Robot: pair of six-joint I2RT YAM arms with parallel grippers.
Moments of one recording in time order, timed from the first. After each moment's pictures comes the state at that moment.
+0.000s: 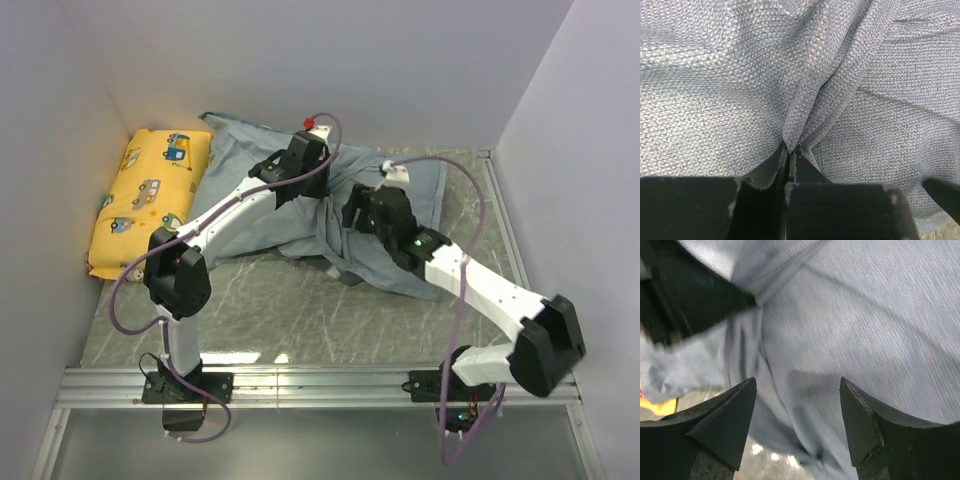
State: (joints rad) left arm -0.63 1.92 1.80 -0.53 -0.09 -0.36; right arm 0.65 1.27 0.96 -0.09 0.35 0.53
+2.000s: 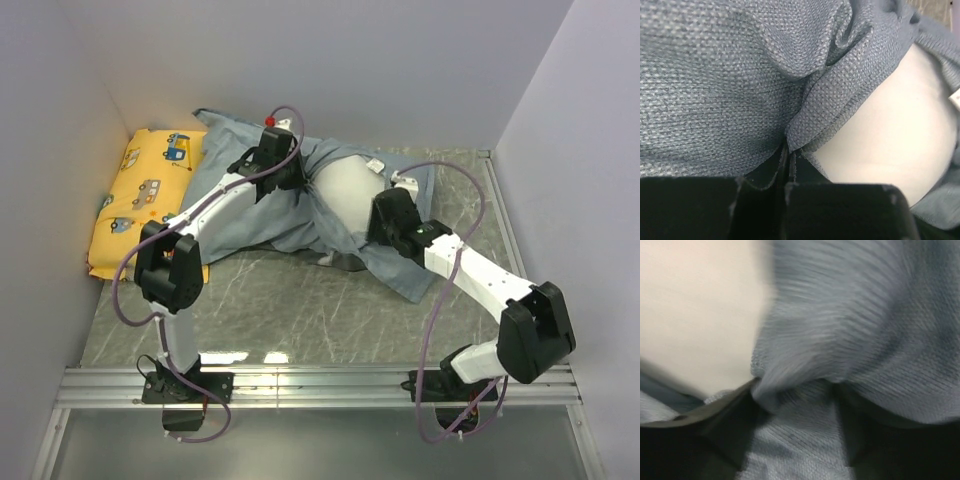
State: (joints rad) left arm -0.48 1.90 1.66 -0.37 0.01 -0.56; right arm 0.53 1.39 1.03 -0.39 0.36 0.49
